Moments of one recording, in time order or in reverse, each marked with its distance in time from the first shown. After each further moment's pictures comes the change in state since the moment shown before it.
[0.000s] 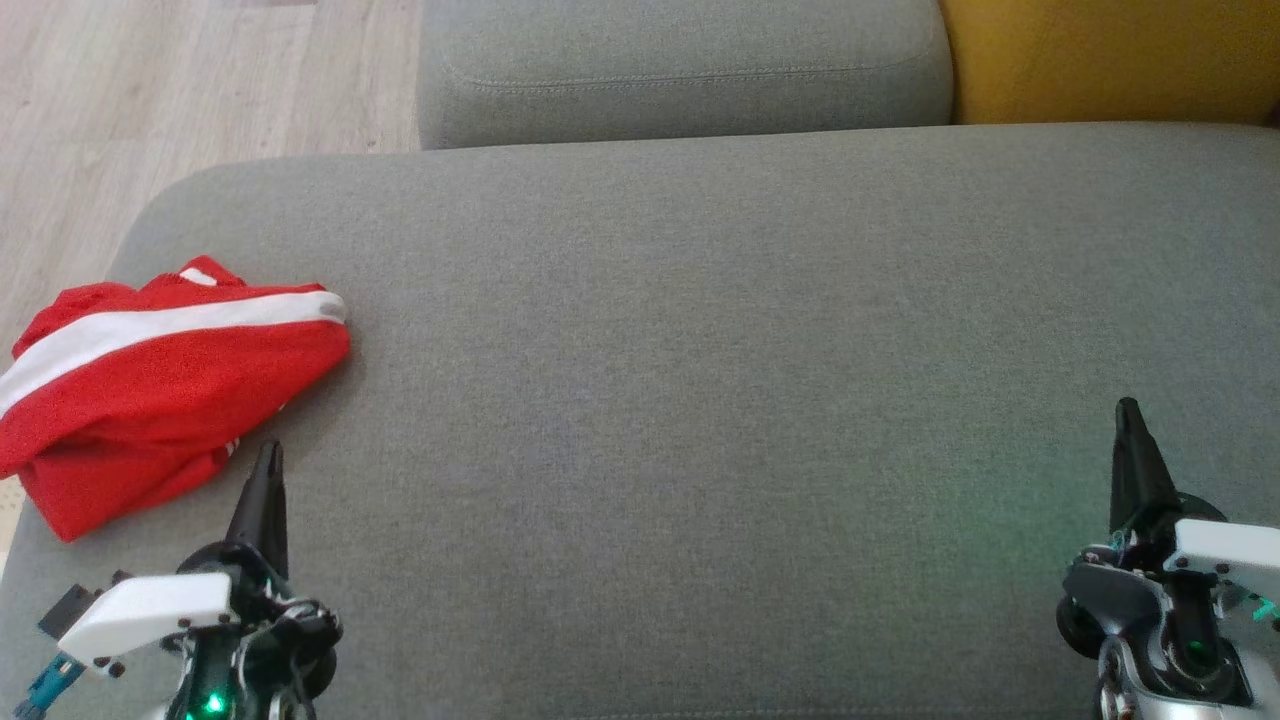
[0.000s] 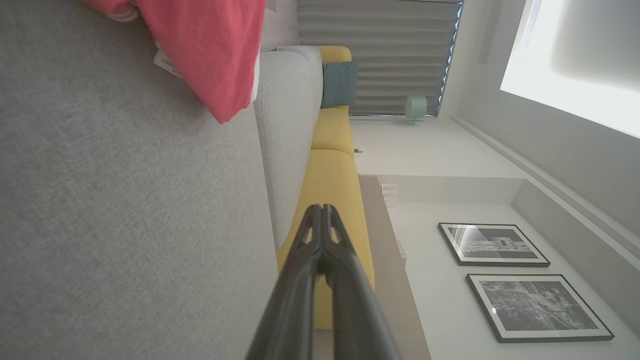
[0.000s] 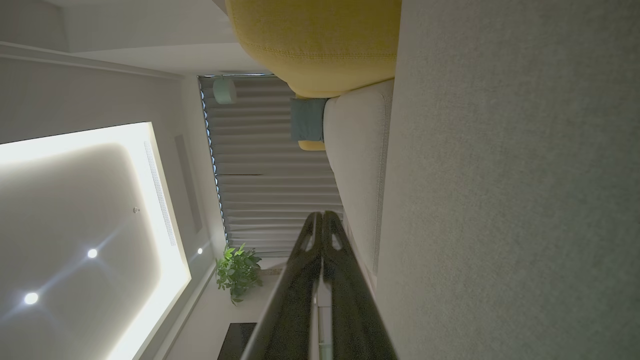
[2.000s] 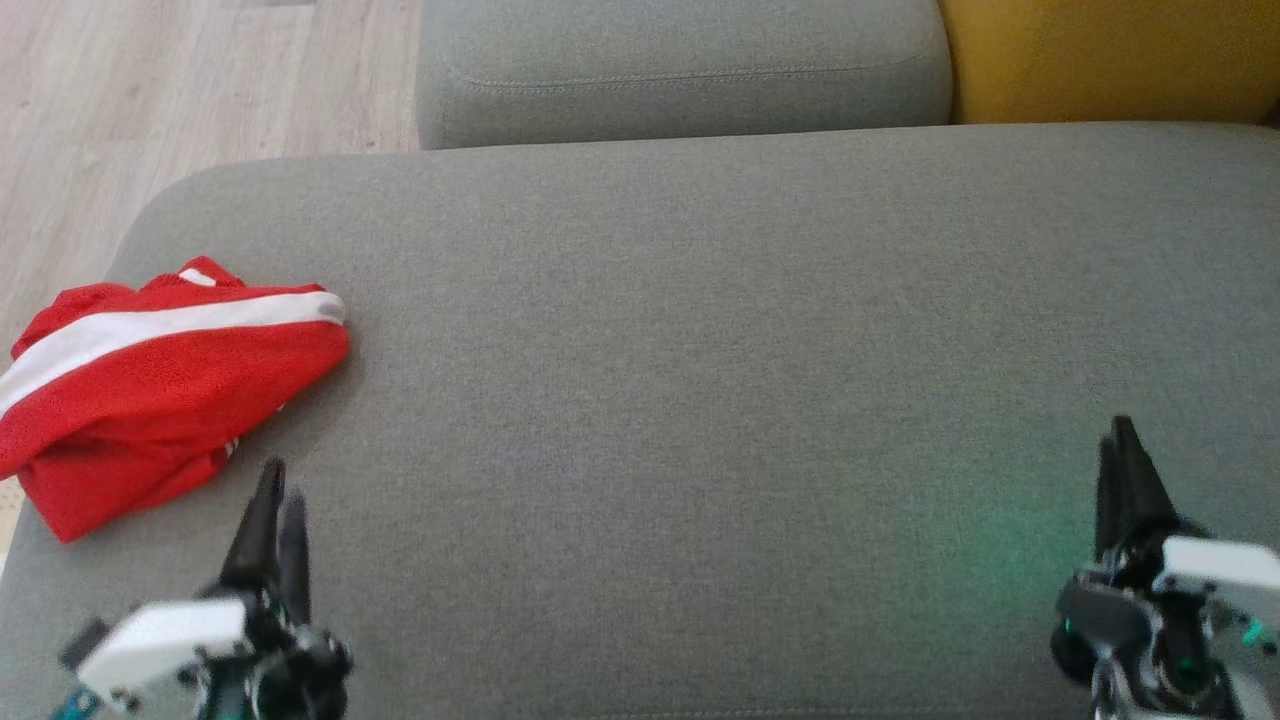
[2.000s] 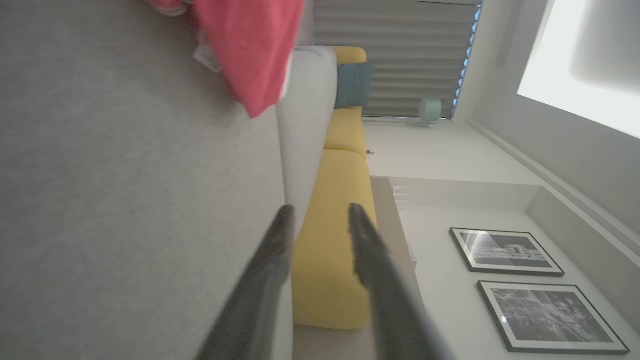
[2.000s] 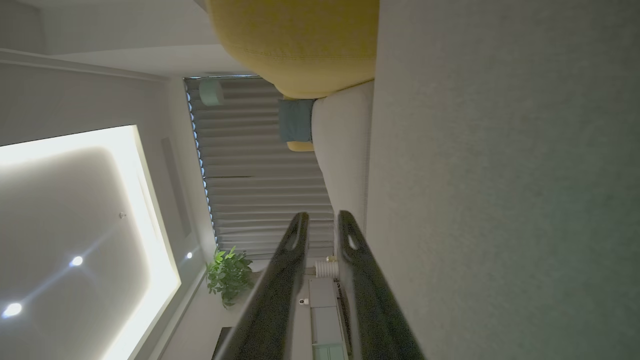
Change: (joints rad) left arm 0.017 -0.007 -0.002 0.037 0.000 0.001 -0.002; right arm 0.007 0.001 0.001 0.039 0.000 0.000 0.000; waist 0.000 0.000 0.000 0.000
